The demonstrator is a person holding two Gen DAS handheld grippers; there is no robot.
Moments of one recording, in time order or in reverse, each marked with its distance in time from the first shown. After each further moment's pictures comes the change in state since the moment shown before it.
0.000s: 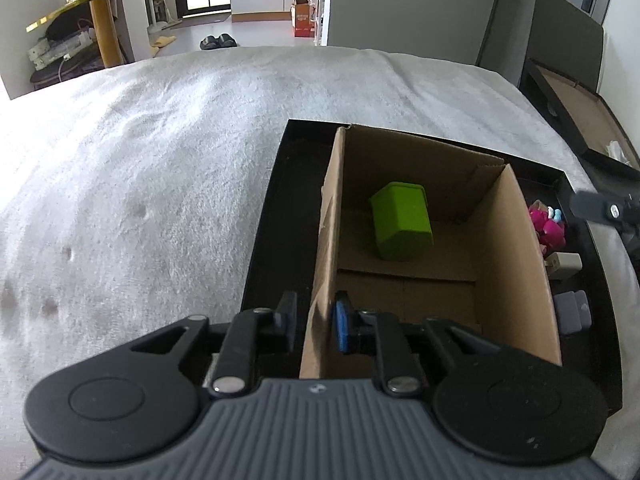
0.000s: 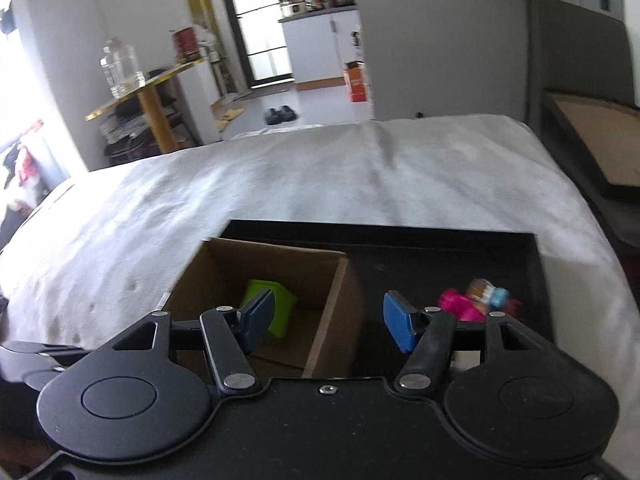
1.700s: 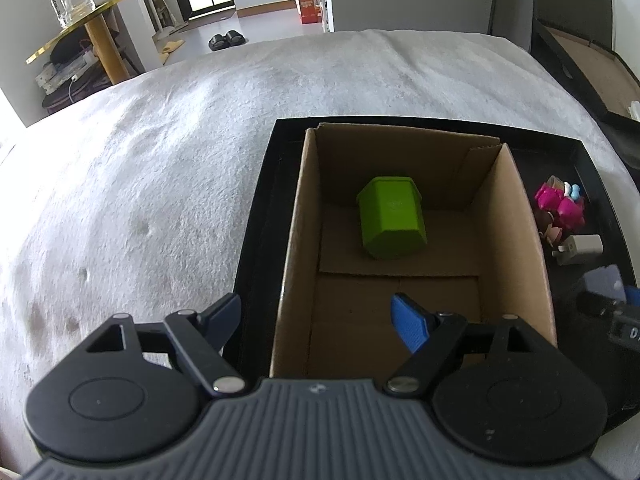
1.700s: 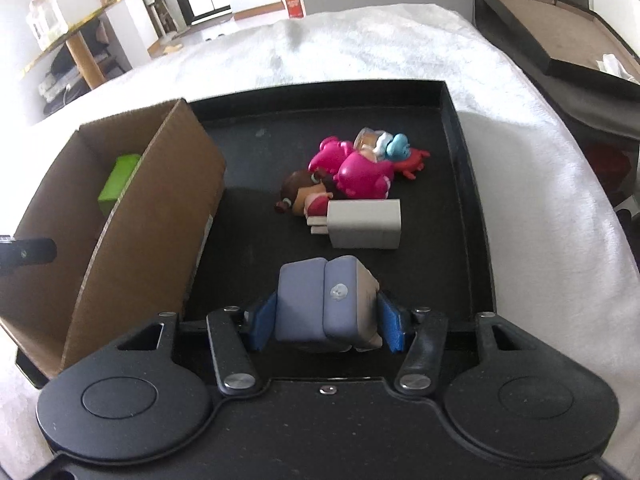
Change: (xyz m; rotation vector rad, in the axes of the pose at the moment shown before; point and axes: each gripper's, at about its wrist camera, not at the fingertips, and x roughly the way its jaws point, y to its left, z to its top) left arm 0.008 -0.043 0.014 0.088 0.056 0.125; right arm 0.028 -0.075 -0.074 0.069 0.200 -0.108
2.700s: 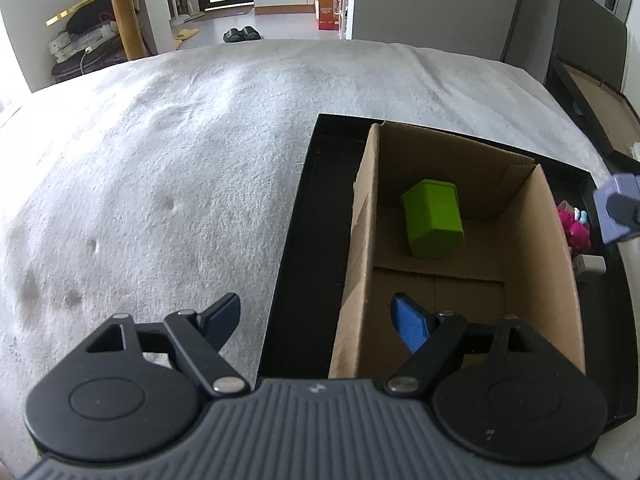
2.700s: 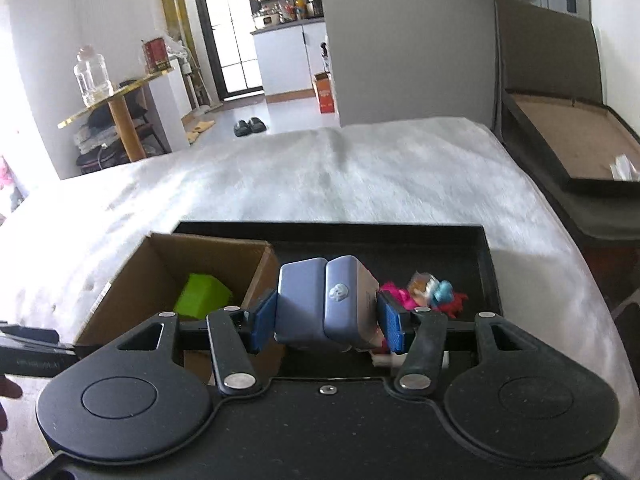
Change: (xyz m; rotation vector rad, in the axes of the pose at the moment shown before) left arm 0.001 0.052 -0.017 -0.110 -0.027 -0.055; right arm -0.042 0.049 0.048 -0.085 -0.276 0.053
